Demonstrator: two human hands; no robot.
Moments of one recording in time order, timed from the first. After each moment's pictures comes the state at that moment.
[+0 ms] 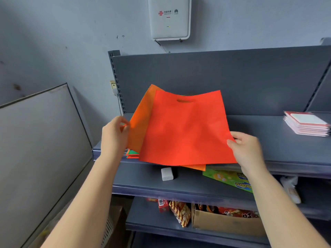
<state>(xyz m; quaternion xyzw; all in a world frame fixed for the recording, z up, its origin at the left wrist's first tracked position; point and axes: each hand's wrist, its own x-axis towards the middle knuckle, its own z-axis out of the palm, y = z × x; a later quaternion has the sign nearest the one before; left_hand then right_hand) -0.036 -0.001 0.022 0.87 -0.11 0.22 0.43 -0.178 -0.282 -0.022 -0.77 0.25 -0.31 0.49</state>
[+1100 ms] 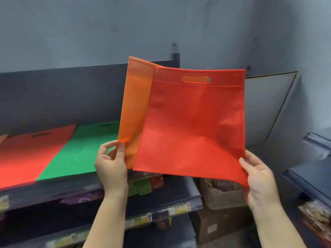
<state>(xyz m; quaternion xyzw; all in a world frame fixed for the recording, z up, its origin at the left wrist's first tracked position) -0.515 0.393 -0.023 0.53 0.32 0.61 0.49 -0.341 0.167 -0.035 -0.52 -0.09 0.15 0.83</state>
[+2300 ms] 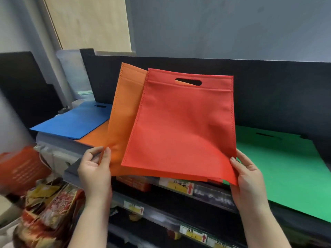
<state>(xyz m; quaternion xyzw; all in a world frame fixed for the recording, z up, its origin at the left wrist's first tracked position) -0.907 0.611 -0.028 0.39 0.50 0.71 0.31 -0.628 0.532 -0.020 -0.44 -0.22 0.43 0.76</state>
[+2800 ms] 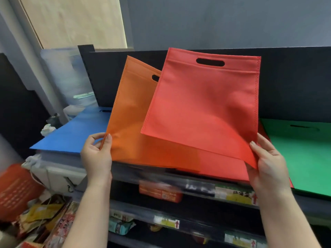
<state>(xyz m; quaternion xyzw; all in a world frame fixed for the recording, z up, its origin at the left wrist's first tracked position) -1.017 0.755 -0.024 0.45 0.48 0.68 0.32 -0.722 0.609 -0.009 -0.43 -0.18 0.34 0.82</state>
